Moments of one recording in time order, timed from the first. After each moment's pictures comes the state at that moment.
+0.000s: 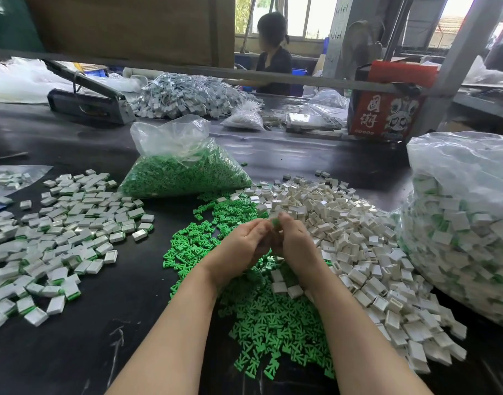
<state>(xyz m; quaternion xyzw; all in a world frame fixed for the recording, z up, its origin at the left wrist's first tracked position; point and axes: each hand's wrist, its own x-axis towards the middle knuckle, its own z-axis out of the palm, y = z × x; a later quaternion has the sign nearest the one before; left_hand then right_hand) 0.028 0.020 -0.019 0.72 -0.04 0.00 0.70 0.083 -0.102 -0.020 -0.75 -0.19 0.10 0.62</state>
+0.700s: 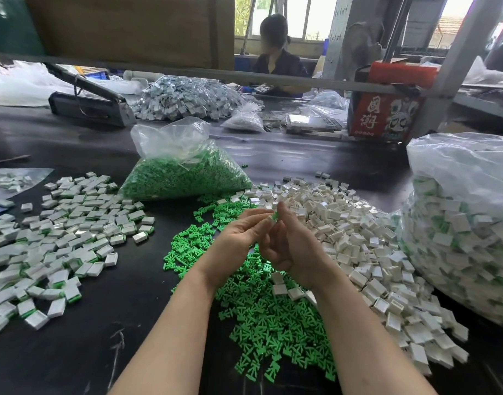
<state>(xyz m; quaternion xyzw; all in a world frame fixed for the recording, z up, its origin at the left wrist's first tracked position) 0.030 0.028 -0.017 0.68 -0.05 0.08 0.73 0.087 -0.106 -0.016 -0.58 -0.23 0.34 0.70</state>
